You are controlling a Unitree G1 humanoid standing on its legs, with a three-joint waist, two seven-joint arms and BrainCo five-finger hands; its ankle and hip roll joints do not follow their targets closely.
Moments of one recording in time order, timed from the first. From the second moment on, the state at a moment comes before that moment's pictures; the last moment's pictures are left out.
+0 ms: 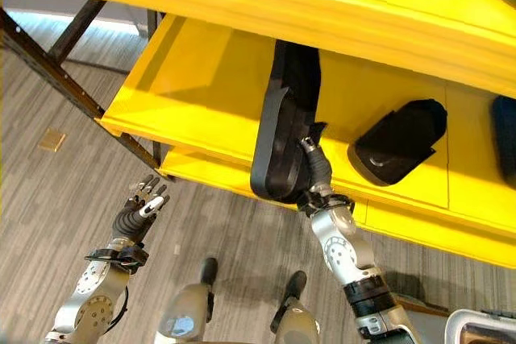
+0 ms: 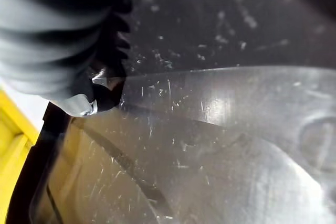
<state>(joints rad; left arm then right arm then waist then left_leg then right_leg) 0.17 0.42 -0.14 -0.08 -0.81 -0.07 0.05 -0.29 -0.33 0.20 0.05 0.85 -0.05 -0.13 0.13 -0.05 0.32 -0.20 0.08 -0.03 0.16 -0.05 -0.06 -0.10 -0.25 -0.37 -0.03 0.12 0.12</state>
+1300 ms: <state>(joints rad) -0.03 0.52 -0.35 -0.14 -0.88 -0.17 0.05 -1.35 -0.61 0.36 1.18 0.67 -0.08 -0.34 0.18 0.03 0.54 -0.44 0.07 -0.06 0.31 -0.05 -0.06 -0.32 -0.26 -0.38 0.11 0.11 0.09</state>
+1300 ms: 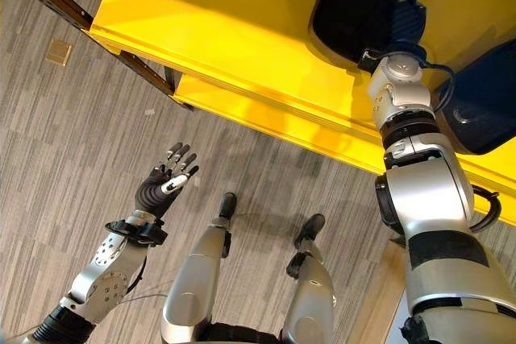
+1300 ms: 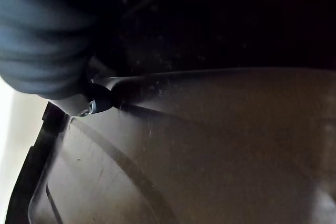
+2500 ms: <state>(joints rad) -0.06 0.52 -0.38 -0.14 -0.93 -0.20 0.09 -1.42 -0.65 0.32 1.28 0.70 -0.10 -0.36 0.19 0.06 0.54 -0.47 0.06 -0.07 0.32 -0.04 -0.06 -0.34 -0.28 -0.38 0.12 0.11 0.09</state>
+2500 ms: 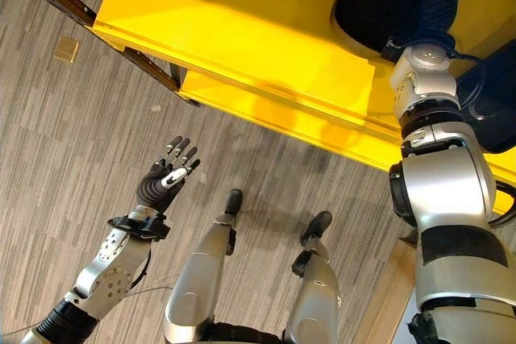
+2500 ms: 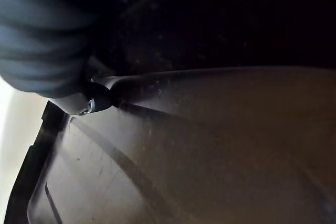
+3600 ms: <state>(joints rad) -0.07 0.52 -0.38 -0.14 -0.96 -0.21 0.09 -1.44 -0.64 0.34 1.29 0.70 -0.10 -0.36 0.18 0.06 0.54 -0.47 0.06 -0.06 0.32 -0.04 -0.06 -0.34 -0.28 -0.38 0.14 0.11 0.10</state>
